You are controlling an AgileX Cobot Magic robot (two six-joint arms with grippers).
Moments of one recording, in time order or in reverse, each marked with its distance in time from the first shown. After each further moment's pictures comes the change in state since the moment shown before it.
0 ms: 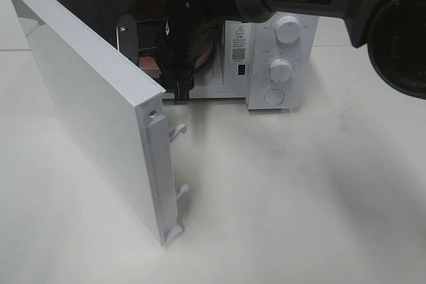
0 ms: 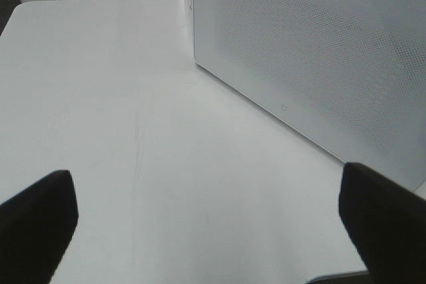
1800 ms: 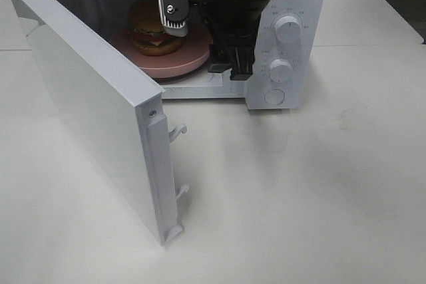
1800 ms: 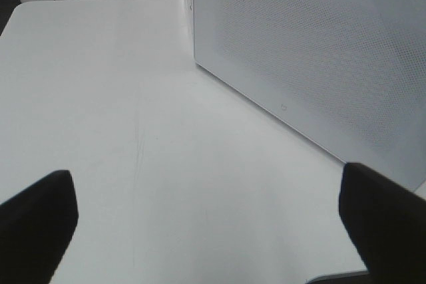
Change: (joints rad) left arm 0.000 0.000 0.000 0.000 0.000 0.000; right arm -0.001 -0.546 0.474 -0.001 0.085 0.009
